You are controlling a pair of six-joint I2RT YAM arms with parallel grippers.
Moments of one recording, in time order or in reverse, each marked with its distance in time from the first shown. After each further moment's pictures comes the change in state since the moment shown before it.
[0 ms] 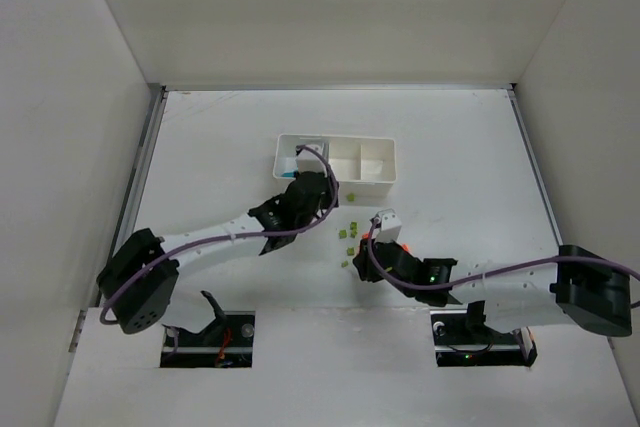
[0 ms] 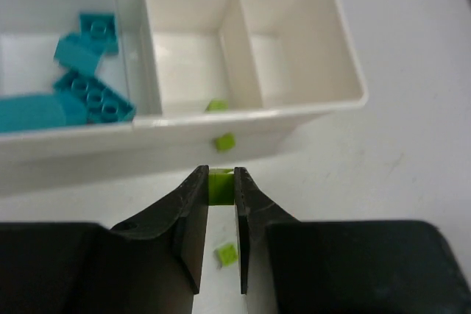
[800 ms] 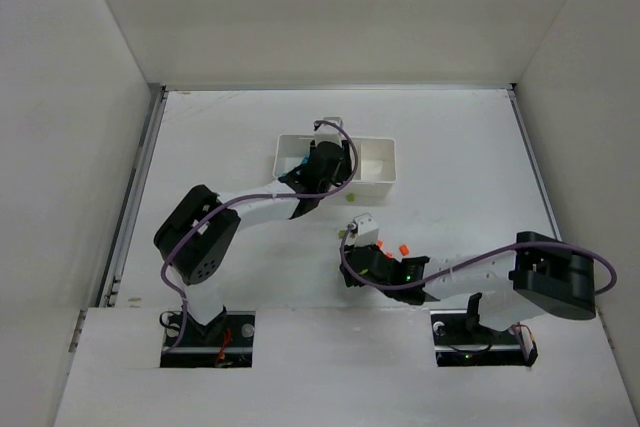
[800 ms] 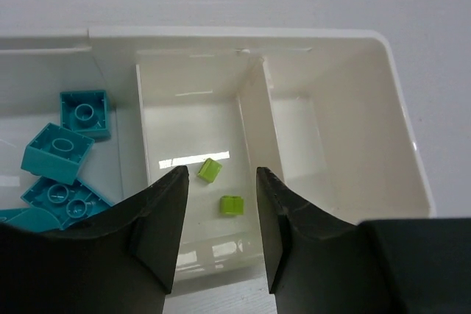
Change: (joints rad) left arm 0.138 0.409 0.293 0.108 0.082 0.088; right arm 0.040 0.219 0.100 0.028 -0.013 -0.046
